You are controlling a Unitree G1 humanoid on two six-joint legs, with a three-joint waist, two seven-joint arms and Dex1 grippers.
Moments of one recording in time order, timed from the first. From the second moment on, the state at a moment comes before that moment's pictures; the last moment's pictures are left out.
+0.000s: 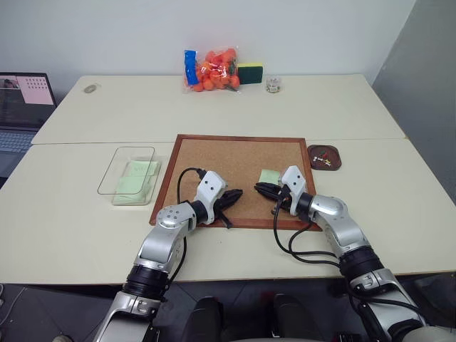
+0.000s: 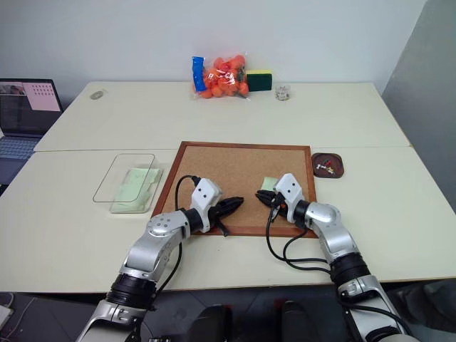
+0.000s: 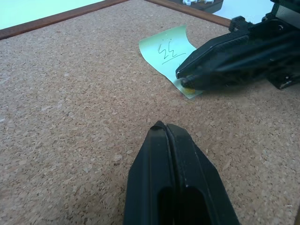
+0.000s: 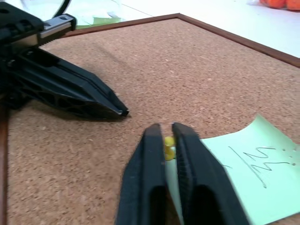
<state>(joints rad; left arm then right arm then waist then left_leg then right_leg) -0.35 0.29 -0.16 0.10 -0.13 0.30 -0.71 -0.49 -0.27 0.19 0.40 0.14 -0.01 0.79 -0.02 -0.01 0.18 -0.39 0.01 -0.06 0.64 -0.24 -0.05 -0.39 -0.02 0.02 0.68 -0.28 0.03</state>
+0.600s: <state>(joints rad) -0.35 0.29 -0.16 0.09 -0.13 0.30 -0.71 -0.46 -0.28 0.13 0.17 0.27 0.12 0.83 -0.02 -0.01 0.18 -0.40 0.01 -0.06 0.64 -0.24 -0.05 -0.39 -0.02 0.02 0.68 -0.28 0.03</state>
